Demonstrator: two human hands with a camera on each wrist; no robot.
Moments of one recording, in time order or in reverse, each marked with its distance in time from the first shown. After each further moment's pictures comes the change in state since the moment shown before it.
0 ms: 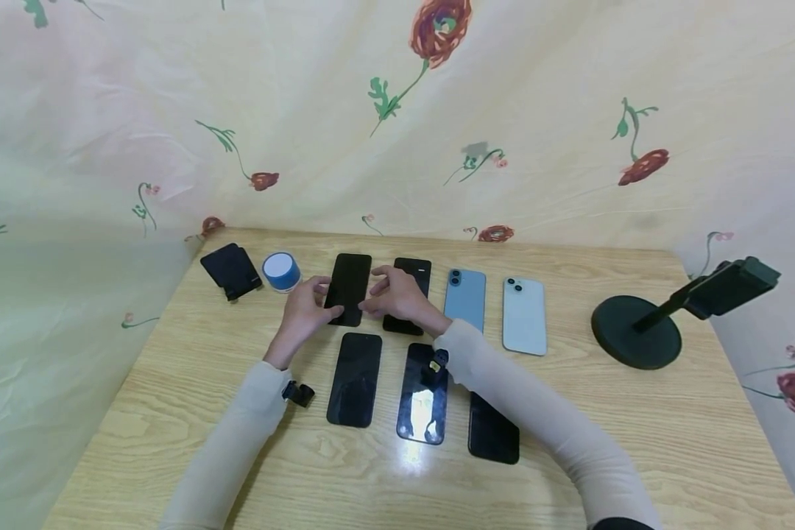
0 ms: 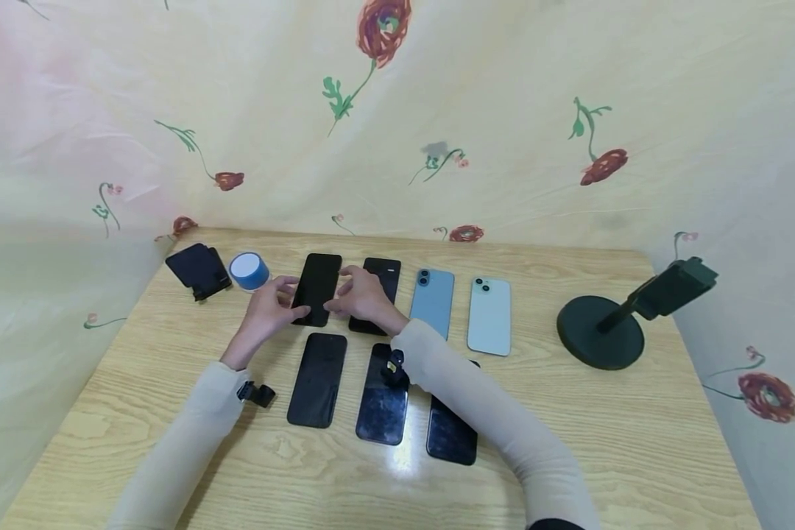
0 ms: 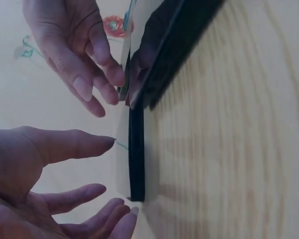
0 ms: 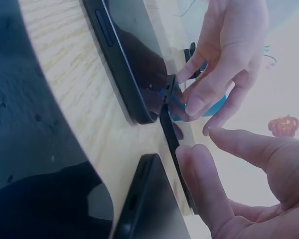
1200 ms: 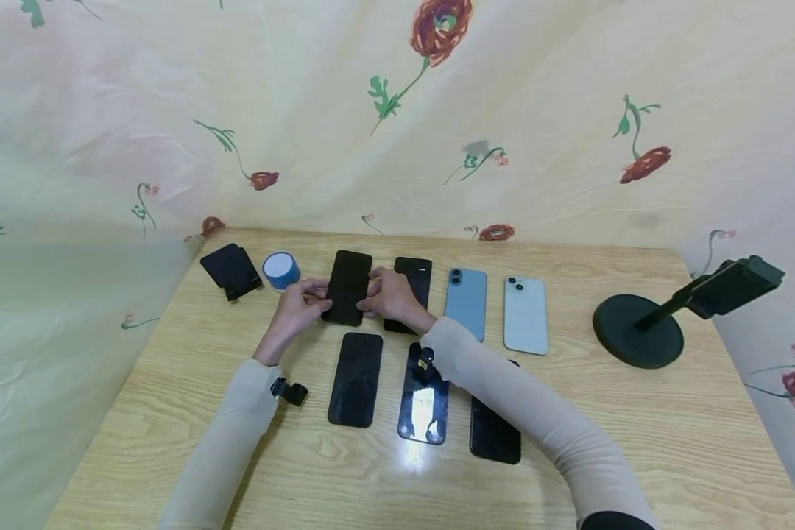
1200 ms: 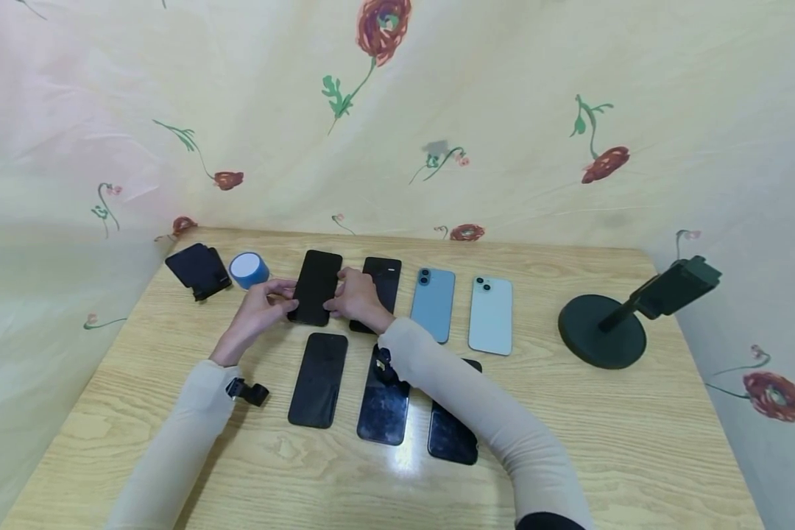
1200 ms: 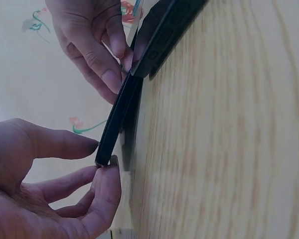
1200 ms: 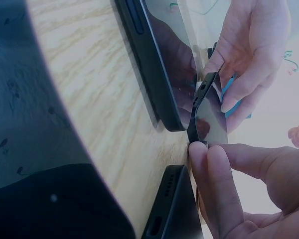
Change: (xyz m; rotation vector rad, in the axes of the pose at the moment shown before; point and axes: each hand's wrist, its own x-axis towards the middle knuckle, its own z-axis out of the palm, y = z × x) left_hand 0.004 -0.017 -0.011 -0.196 -0.063 -0.030; right_hand 0.014 -0.001 0.019 0.035 0.054 0.027
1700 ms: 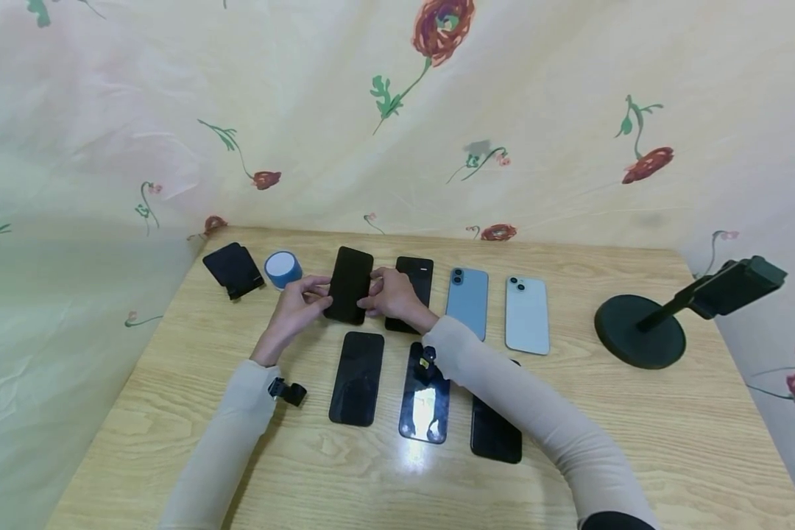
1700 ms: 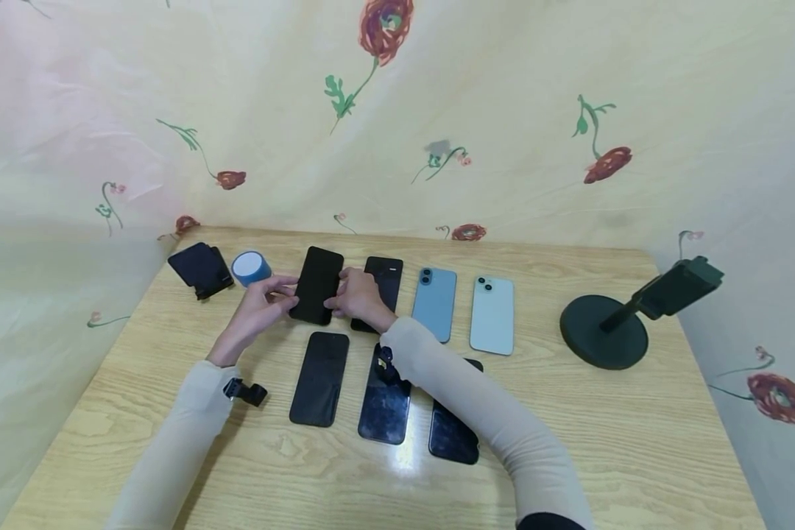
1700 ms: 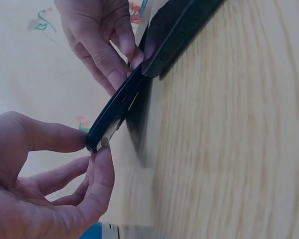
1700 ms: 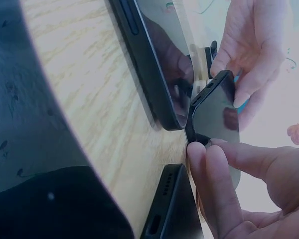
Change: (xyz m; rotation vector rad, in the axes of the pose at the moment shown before) left_hand -0.004 0.001 -0.005 -0.032 -0.007 0.071; right_hand 0.003 0.003 -0.002 0.015 -0.014 -0.011
